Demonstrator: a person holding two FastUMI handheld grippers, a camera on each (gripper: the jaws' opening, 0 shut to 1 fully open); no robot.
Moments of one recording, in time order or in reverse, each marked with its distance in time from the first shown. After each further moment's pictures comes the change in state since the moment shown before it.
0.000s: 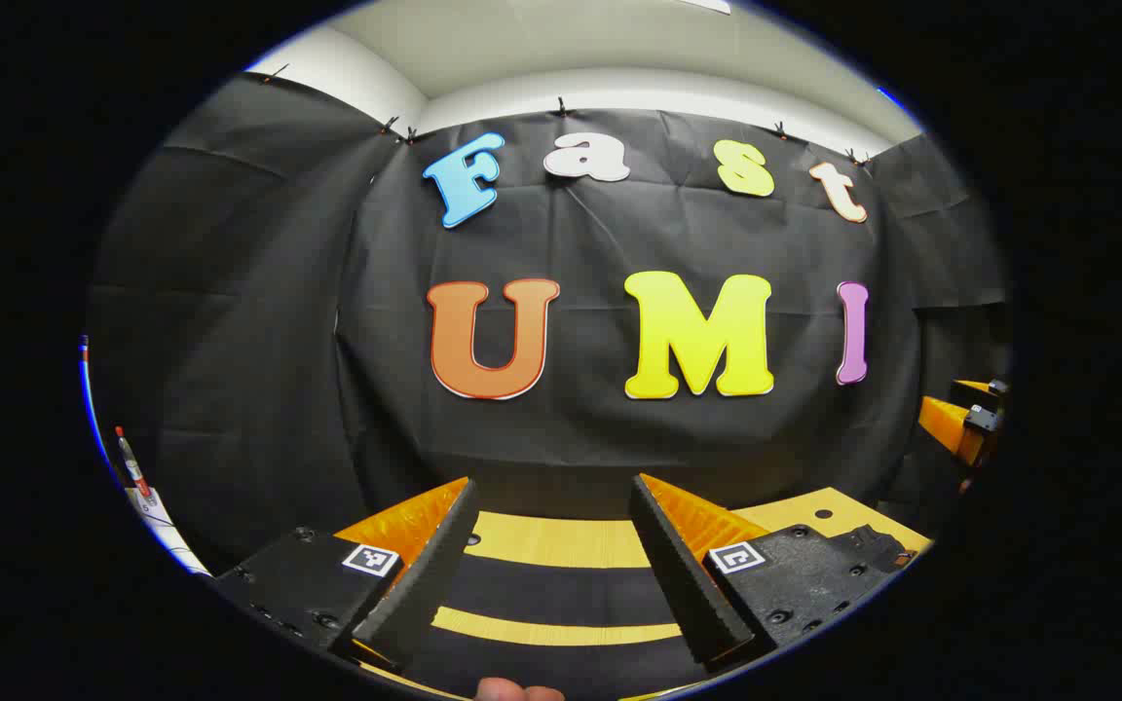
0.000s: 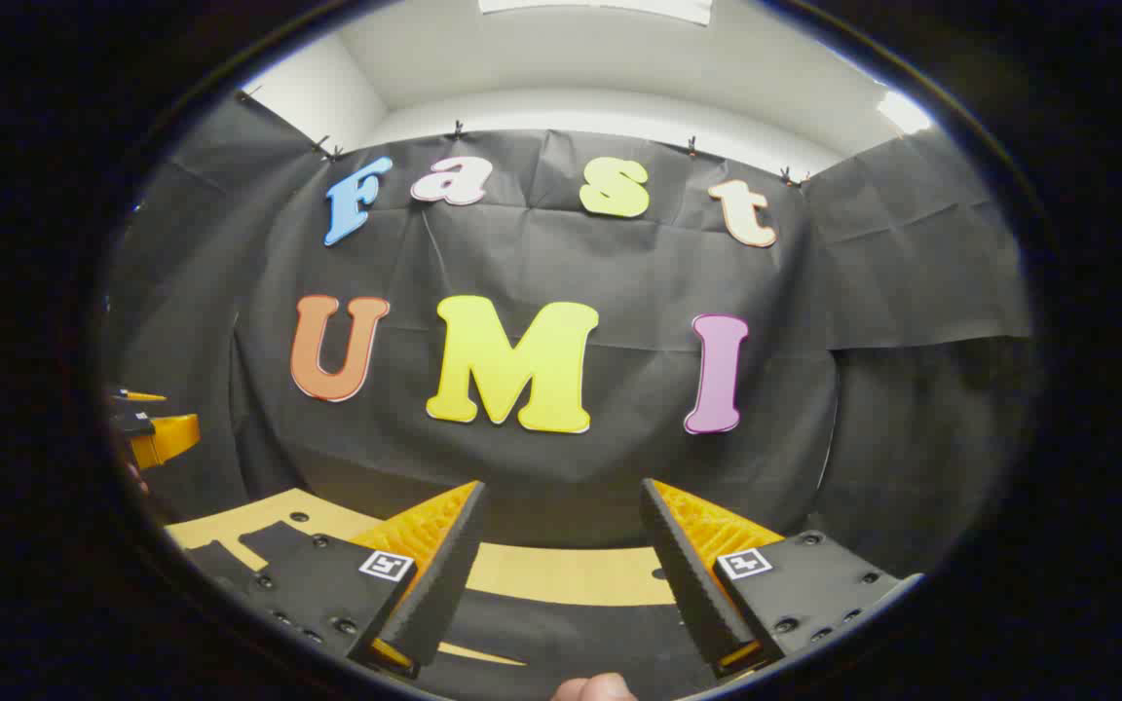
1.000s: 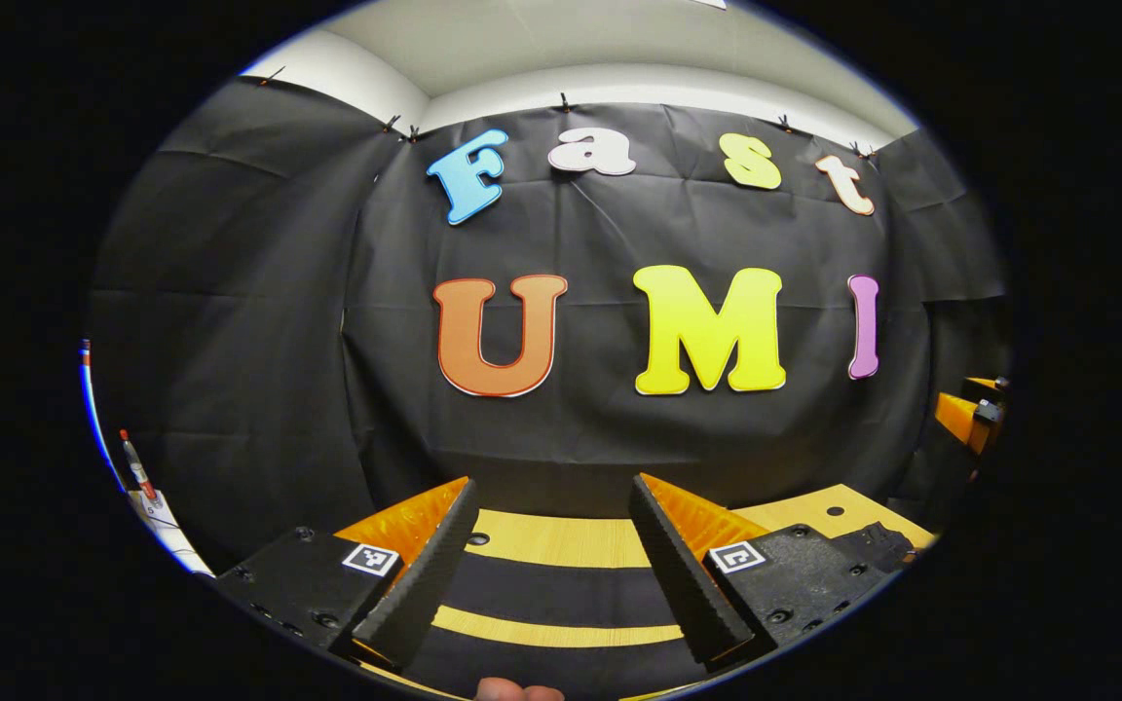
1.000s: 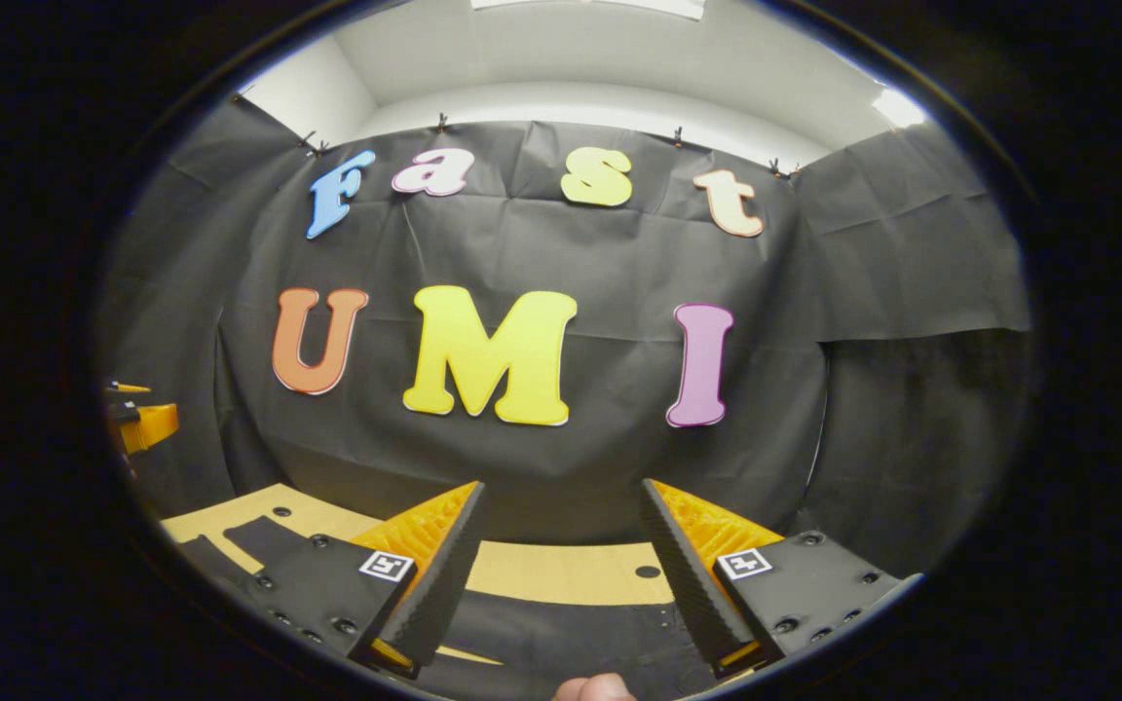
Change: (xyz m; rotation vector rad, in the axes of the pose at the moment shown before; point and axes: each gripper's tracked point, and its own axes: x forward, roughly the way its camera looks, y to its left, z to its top) left arm 0.004 0.006 0.002 0.012 0.004 0.027; right arm 0.013 -0.038 -0.011 -0.004 0.027 -0.038
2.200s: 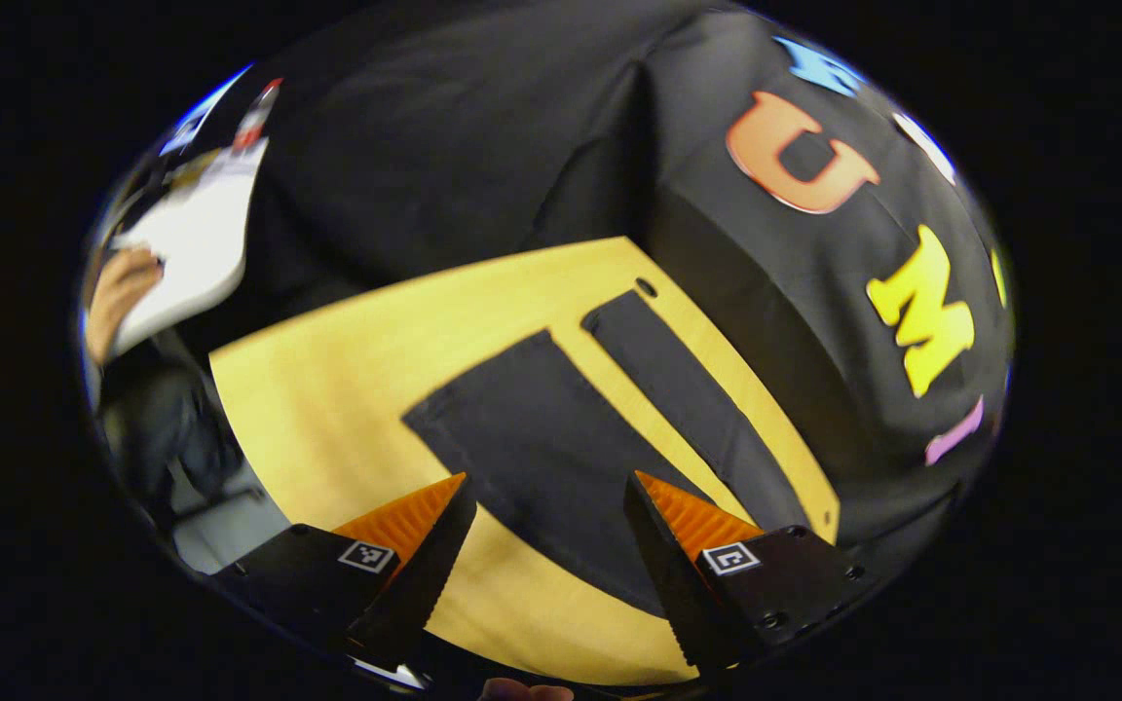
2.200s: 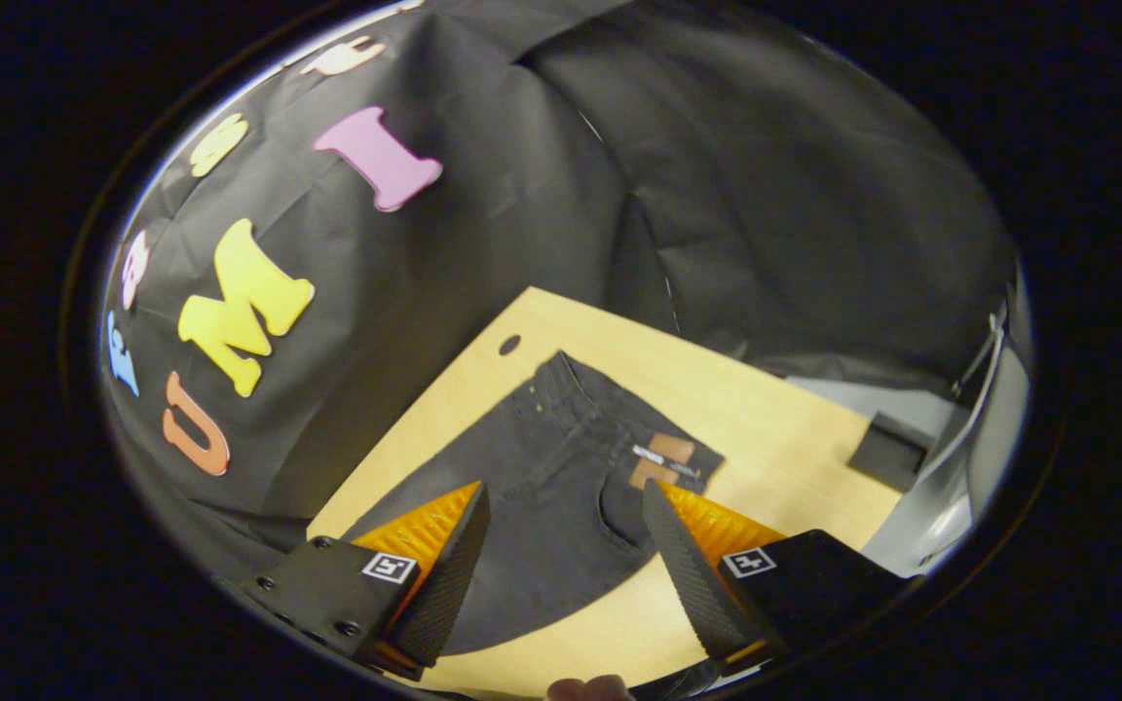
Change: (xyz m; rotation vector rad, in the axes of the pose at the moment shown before) left arm -0.119 0.131 -0.267 -0.868 0.768 0.302; right arm -0.096 -0.203 -0.269 0.869 0.732 -0.295
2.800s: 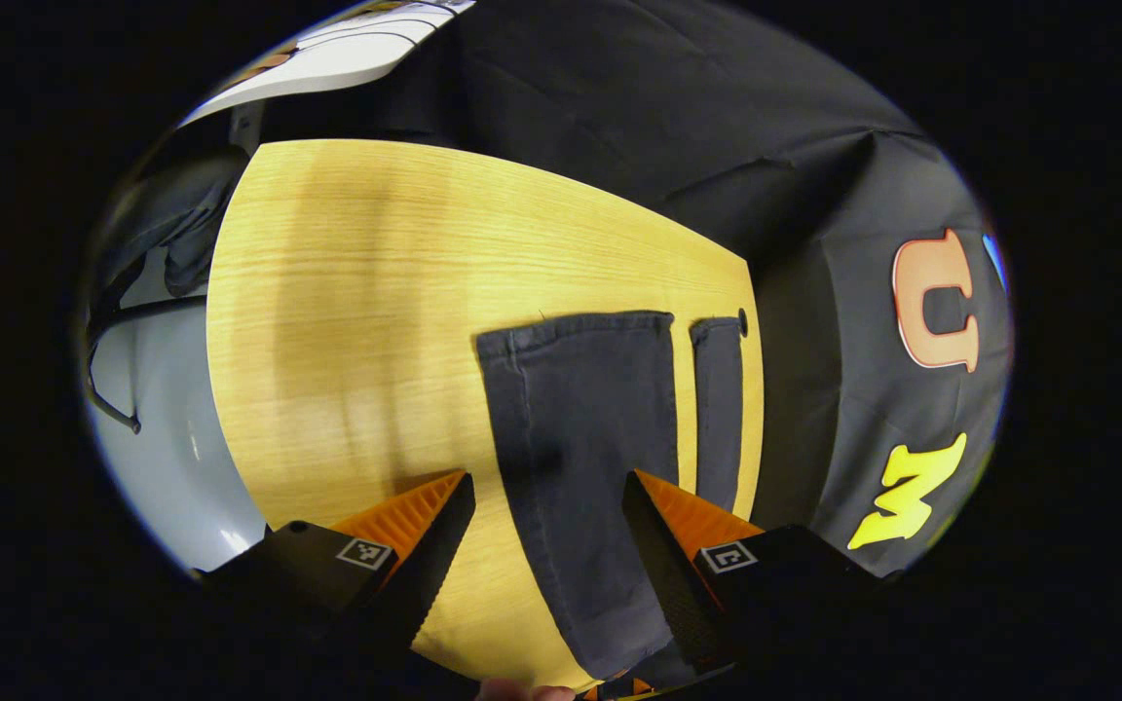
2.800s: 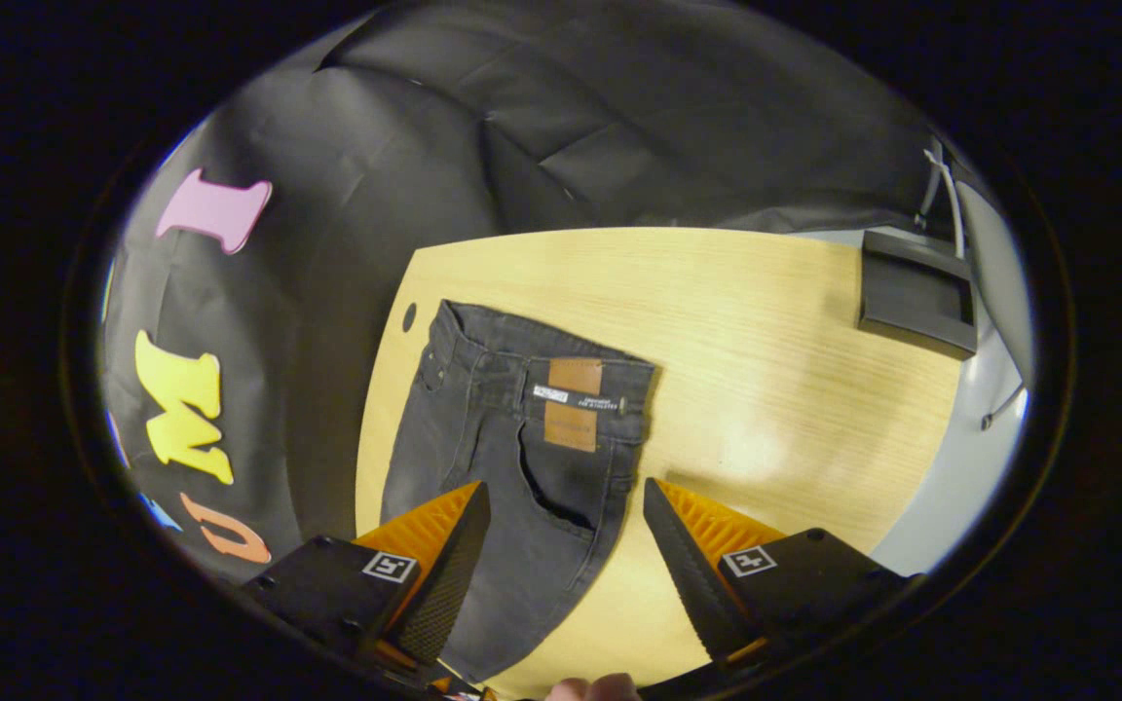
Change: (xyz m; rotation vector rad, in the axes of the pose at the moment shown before) left arm 0.047 0.025 0.010 -0.455 0.088 0.040; right arm 0.069 -0.058 -0.020 0.367 0.155 -0.110
